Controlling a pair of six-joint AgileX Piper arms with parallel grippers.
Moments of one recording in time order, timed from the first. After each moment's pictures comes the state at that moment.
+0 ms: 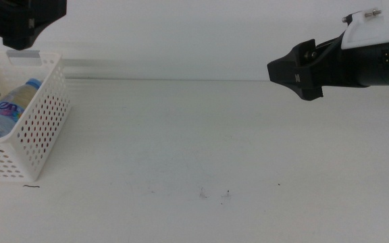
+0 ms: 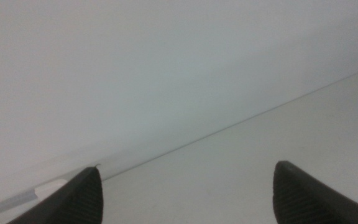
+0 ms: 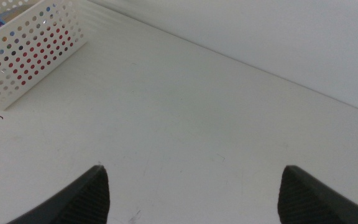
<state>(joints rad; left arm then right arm) -0.24 0.94 -1.14 -0.24 0.61 0.36 0.57 1.20 -1.18 0.01 0.64 0.02</state>
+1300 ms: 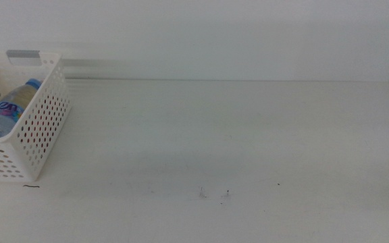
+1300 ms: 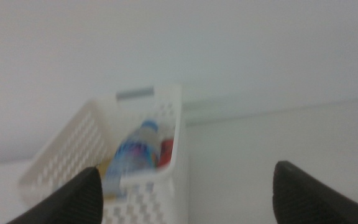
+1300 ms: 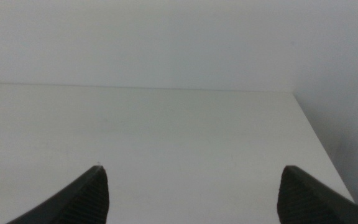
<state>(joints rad) 0.02 0.20 -0.20 -0.24 0.15 0.37 0.05 0.22 -0.17 -0.03 0.23 0.02</state>
